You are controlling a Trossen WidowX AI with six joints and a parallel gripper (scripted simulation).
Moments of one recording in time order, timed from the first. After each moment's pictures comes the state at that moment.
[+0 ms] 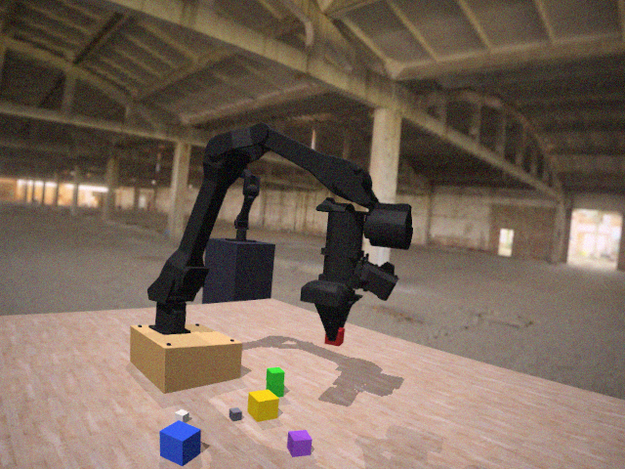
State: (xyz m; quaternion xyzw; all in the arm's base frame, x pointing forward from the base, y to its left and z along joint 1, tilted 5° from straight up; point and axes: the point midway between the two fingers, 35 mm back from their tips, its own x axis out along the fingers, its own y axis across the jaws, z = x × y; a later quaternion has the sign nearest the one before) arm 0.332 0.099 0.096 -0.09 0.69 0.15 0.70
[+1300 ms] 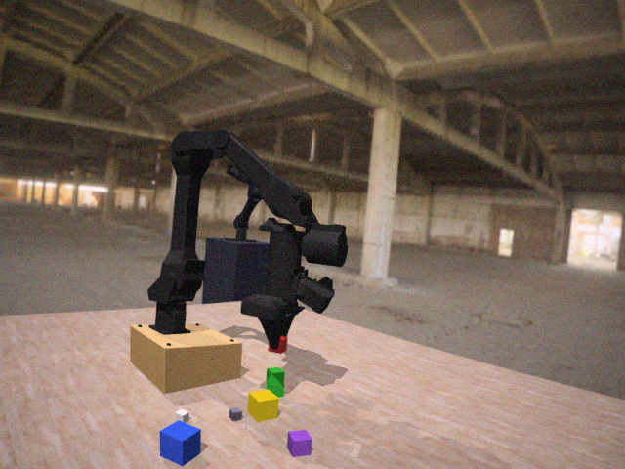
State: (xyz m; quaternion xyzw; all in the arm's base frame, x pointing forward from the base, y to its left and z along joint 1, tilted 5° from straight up) arm 0.224 0.085 0.054 -0.10 0.70 0.15 0.70
